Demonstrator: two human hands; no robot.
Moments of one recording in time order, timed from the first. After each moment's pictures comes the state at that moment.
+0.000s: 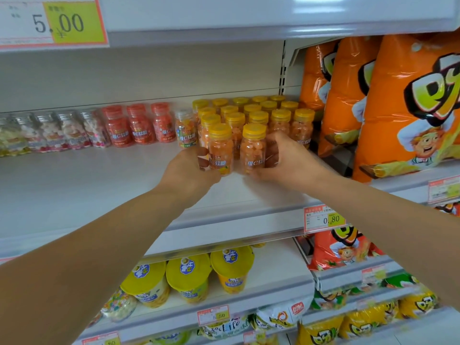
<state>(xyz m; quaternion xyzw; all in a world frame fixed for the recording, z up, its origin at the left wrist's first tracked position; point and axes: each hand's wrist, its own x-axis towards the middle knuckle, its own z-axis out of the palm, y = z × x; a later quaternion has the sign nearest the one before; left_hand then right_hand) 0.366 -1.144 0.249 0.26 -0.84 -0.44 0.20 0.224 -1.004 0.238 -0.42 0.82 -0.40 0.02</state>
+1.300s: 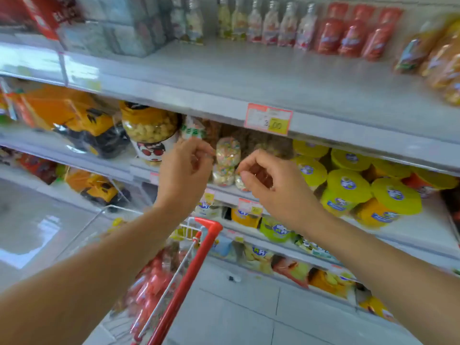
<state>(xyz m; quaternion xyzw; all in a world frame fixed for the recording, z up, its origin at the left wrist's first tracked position) 0.706 -1.212 0.150 0.45 -0.76 -0.27 0.40 0.555 -1.117 0.155 -0.64 0.60 -0.44 0.18</state>
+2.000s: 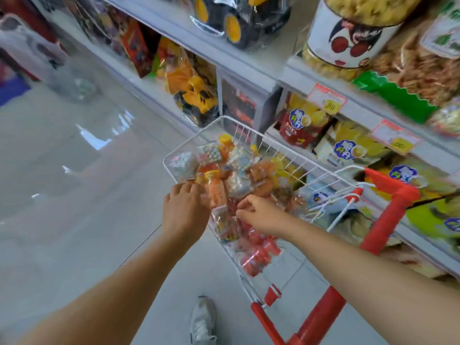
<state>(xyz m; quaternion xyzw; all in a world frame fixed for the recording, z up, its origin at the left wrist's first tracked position) 1.036 -1.229 -0.105 0.70 -0.69 -0.17 -0.01 0.860 -1.234 -0.124 -0.57 0.64 -0.03 0.51</state>
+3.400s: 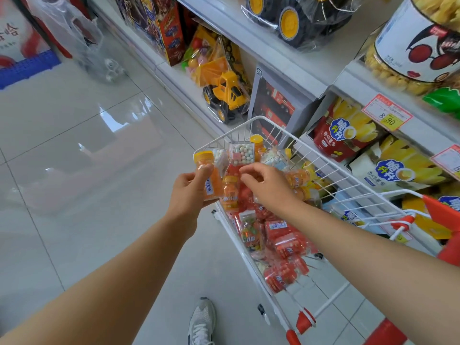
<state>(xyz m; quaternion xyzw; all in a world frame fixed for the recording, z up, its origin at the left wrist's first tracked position) 1.081 -1.252 -0.109 0.67 -0.20 -0.58 0.43 0.919 -1.291 -0.127 -0.65 0.60 -0.20 0.44</state>
